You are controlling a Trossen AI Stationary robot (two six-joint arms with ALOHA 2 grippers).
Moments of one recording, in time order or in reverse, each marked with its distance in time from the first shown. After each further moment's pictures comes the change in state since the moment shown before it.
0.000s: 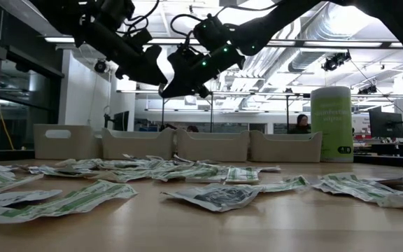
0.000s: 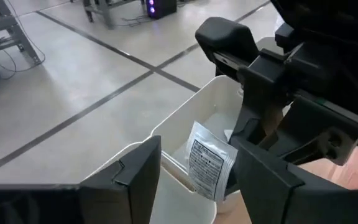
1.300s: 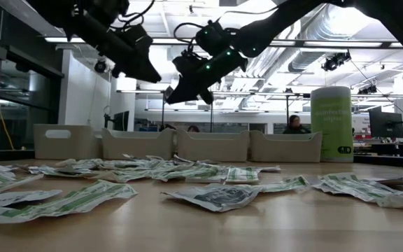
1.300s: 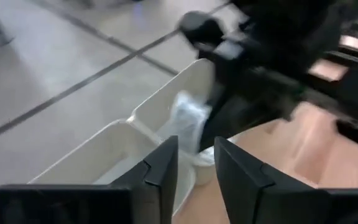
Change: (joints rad) left arm 0.007 -0.084 0.000 -0.131 0.112 -0.042; right arm -0.038 0.000 0.001 -0.074 -0.047 0.075
